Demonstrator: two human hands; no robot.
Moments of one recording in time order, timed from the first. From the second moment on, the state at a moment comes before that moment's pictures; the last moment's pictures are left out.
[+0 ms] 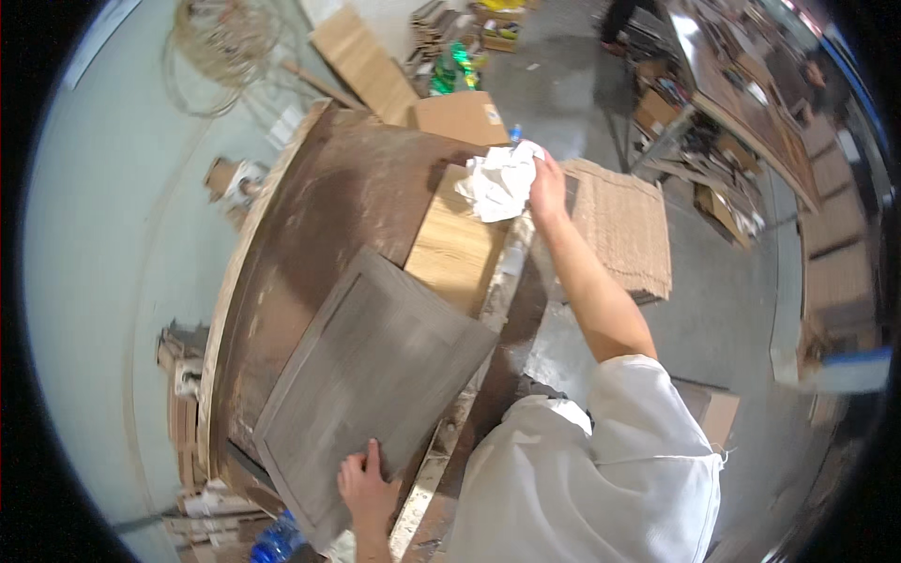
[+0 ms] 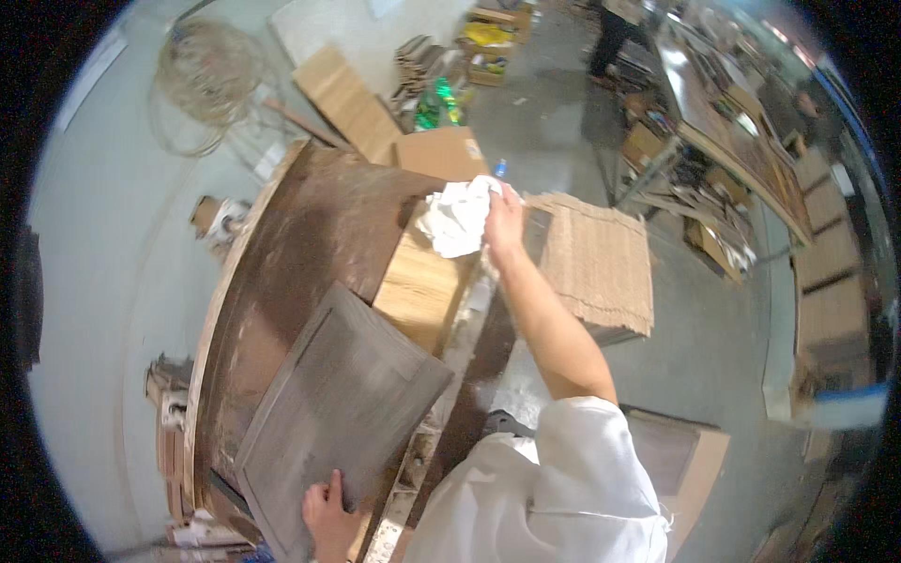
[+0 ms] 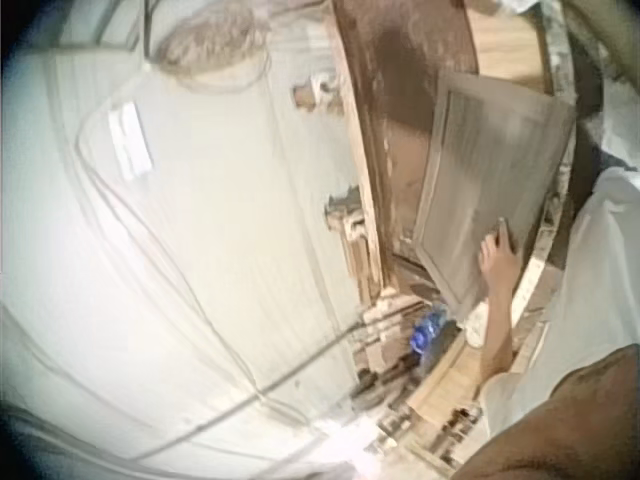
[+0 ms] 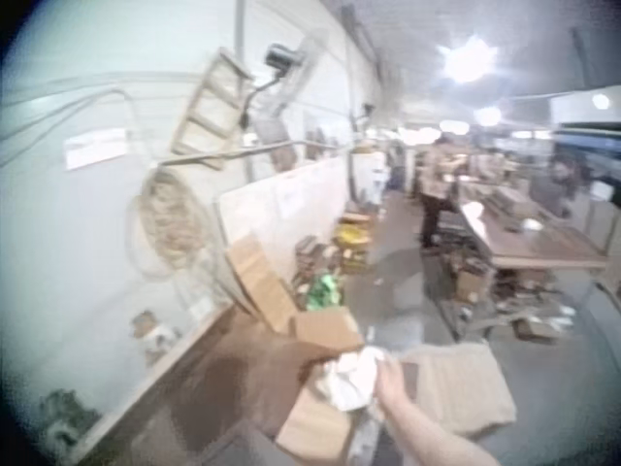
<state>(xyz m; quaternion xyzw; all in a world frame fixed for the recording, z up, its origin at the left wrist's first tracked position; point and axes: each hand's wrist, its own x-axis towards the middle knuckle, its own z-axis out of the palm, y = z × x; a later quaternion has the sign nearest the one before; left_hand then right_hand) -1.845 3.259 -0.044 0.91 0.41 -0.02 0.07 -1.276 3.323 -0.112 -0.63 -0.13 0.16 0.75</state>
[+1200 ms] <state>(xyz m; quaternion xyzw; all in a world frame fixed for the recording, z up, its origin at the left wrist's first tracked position) -1.617 2.924 -0.171 0.93 -0.11 -0.15 0.32 -1.651 2.633 -0.333 -0.63 0.44 0.18 0.61</state>
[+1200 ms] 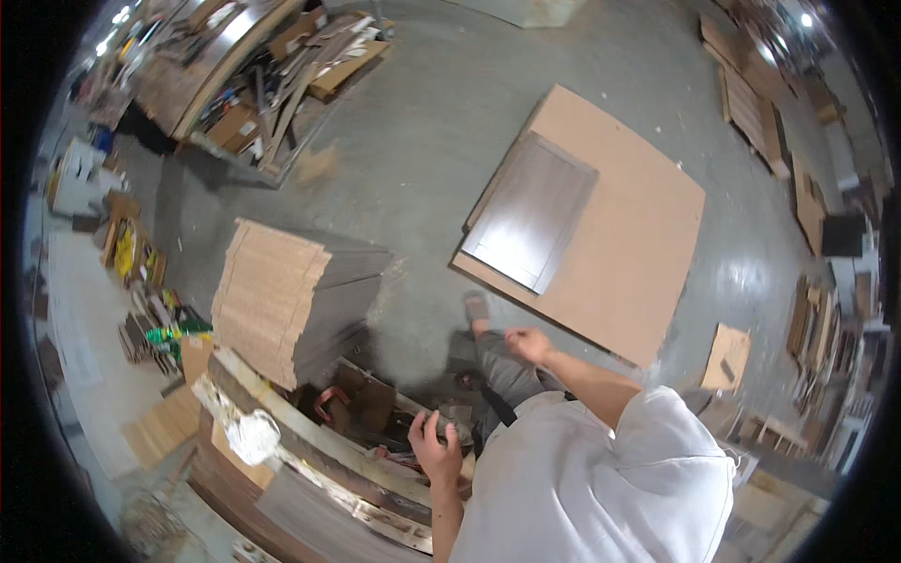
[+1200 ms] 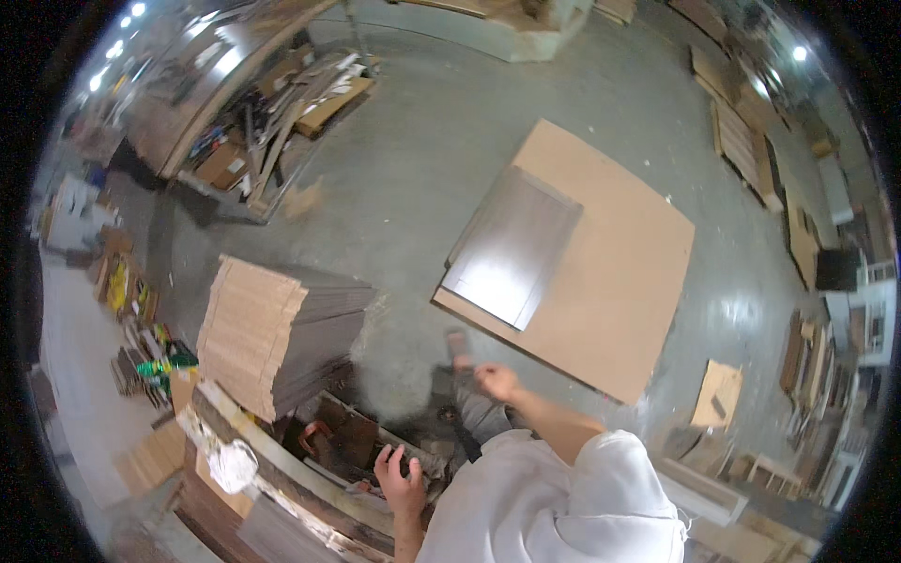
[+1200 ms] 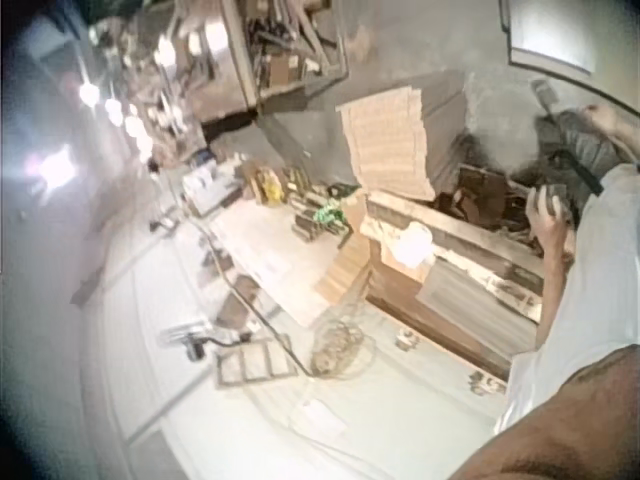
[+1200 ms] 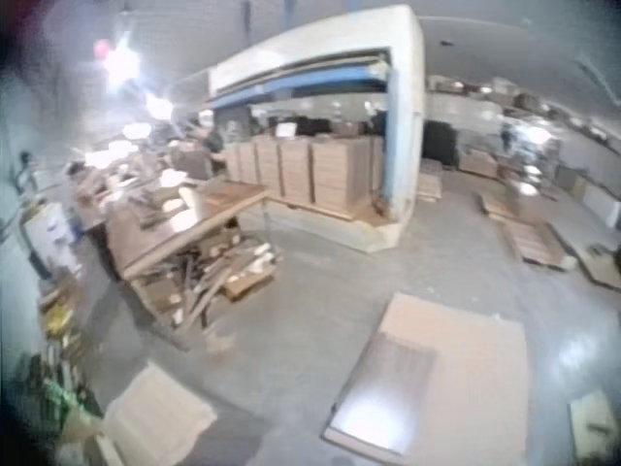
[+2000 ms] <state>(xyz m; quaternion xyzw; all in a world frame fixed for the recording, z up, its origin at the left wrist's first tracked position) -1.454 2.653 -0.560 0.83 -0.30 -0.44 -0.15 -1.642 2.336 -0.820 -0.40 0.78 -0.06 0.48</state>
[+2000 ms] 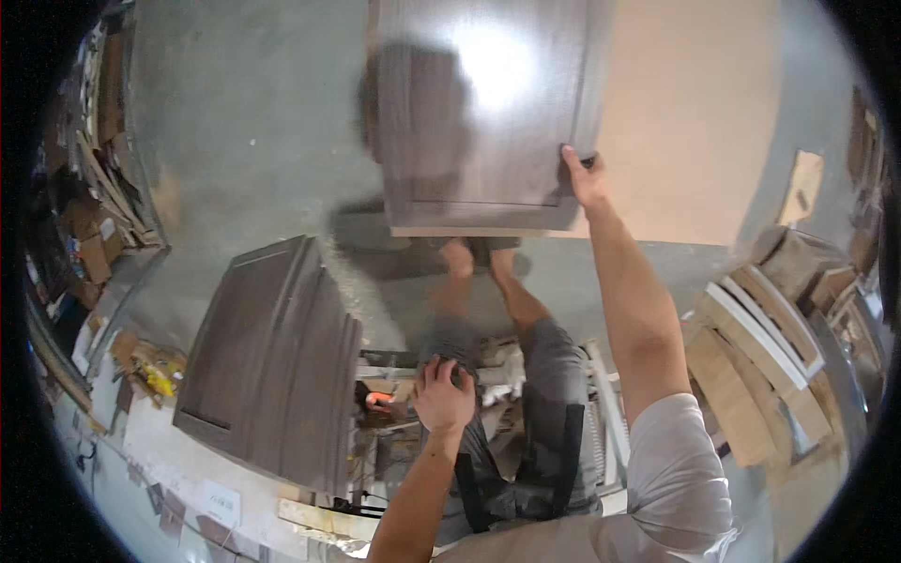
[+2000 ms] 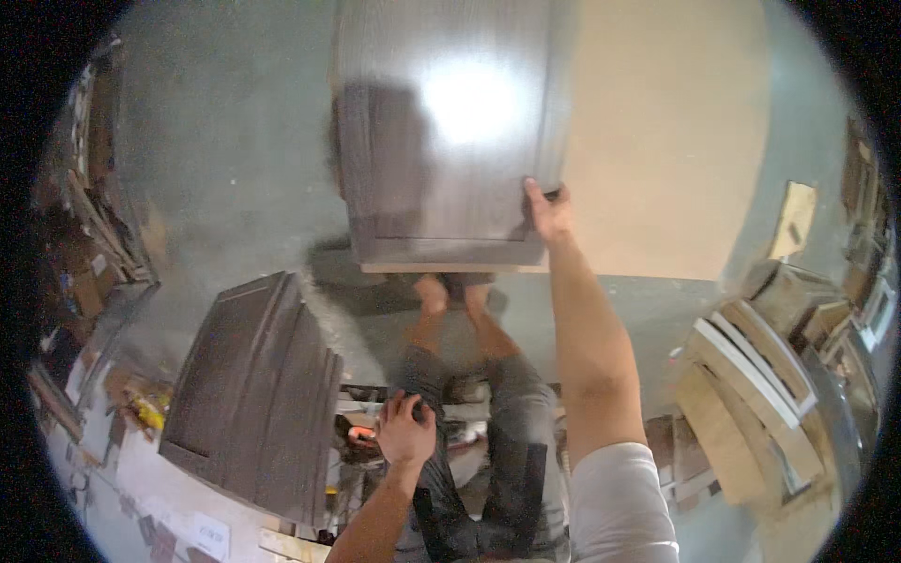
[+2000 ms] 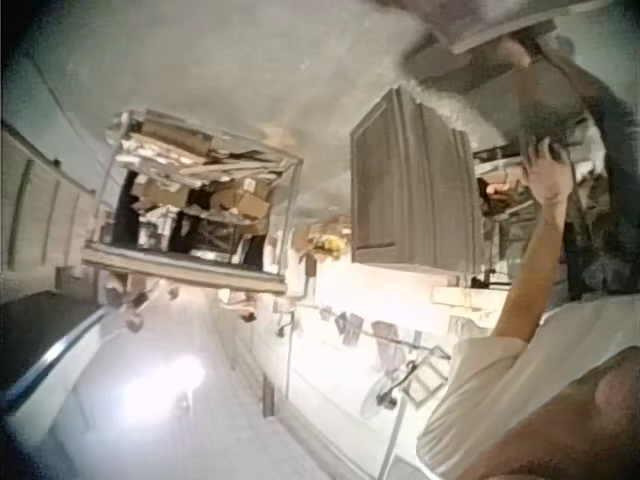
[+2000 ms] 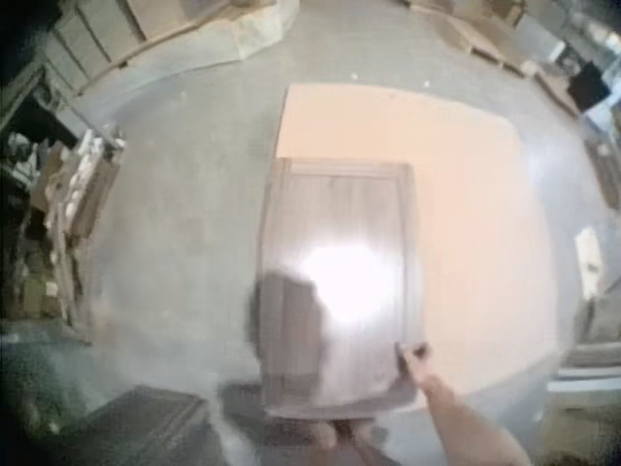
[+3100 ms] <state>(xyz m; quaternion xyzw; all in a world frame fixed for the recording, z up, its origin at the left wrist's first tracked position) -1.279 2.550 -0.524 0.68 0.07 -0.57 0.45 -1.503 2.469 -0.584 -0.34 0.62 -0.12 0.70</state>
